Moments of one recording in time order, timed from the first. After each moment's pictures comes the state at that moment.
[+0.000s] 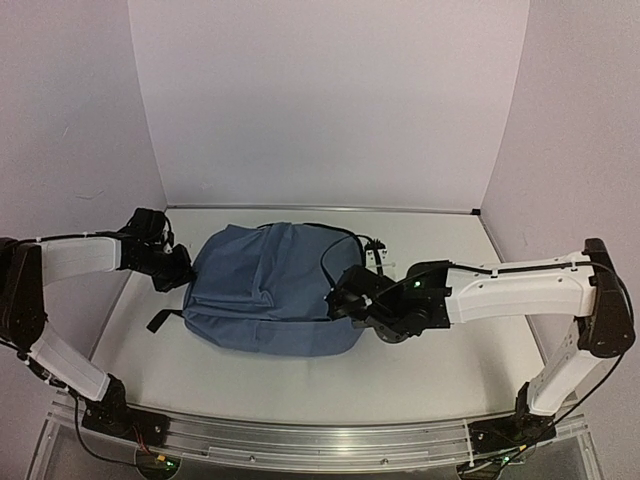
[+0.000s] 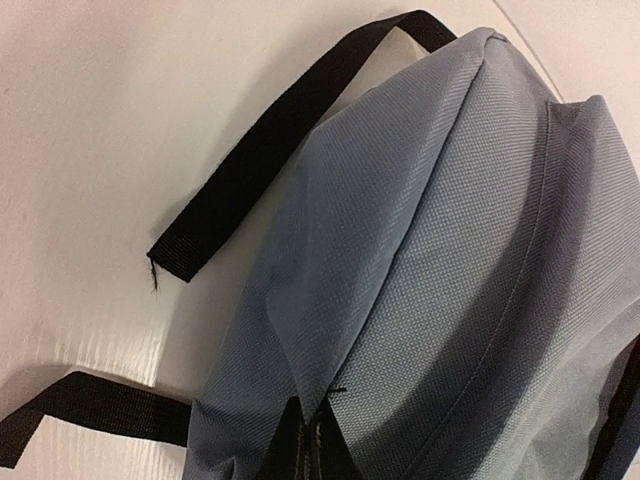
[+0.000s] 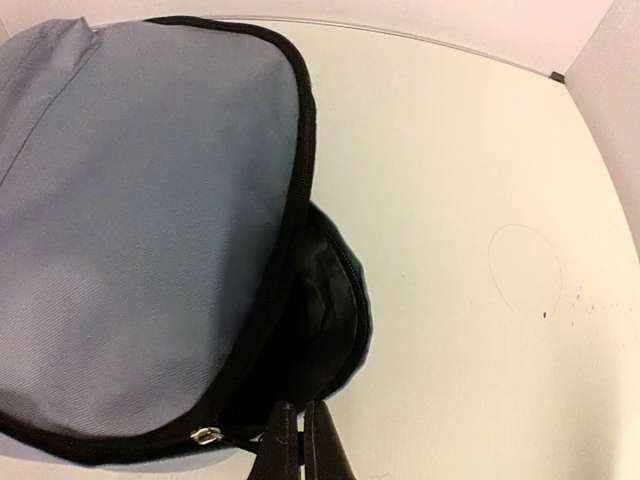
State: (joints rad) left arm -0.20 1.44 0.85 -0.33 0.23 -0.70; right arm 1.20 1.66 1.24 -0.69 0.82 0.90
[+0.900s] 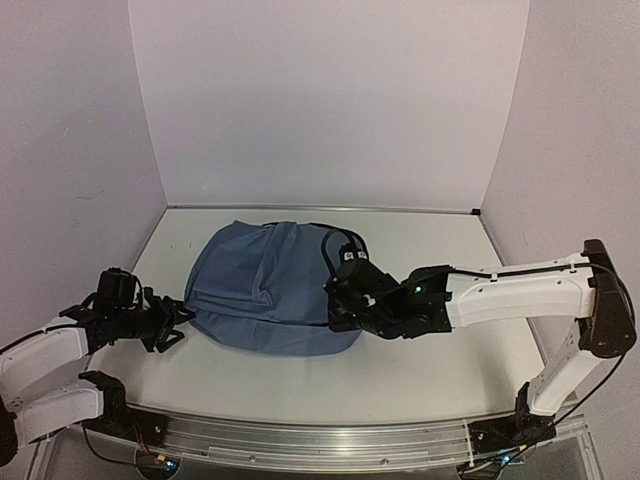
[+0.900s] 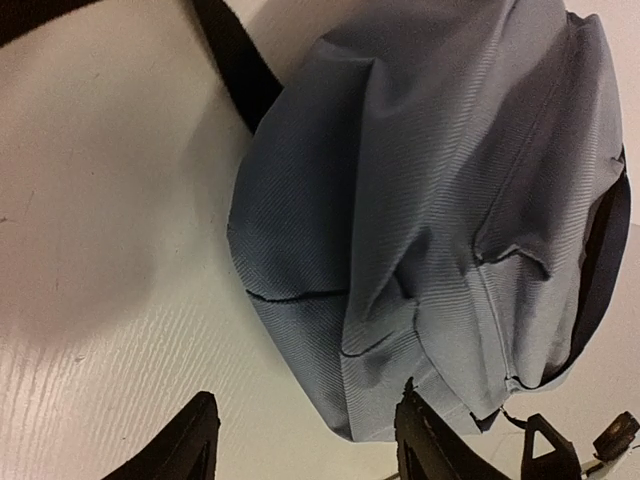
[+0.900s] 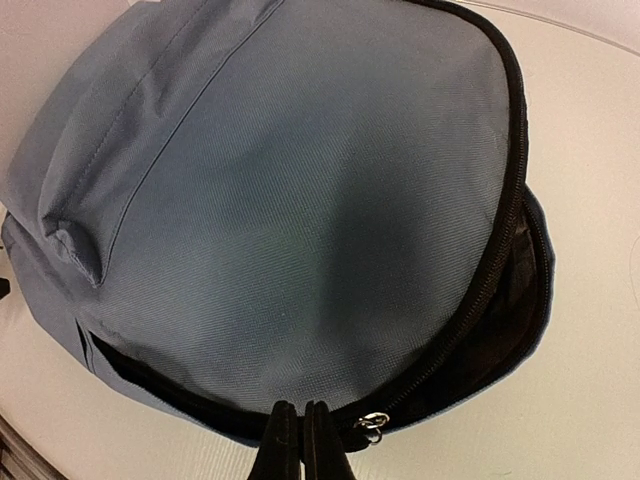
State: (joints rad) left arm -0.23 0.81 0.33 -0.31 0.39 -1.08; right arm 1.20 1.65 1.20 -0.41 0.56 0.78
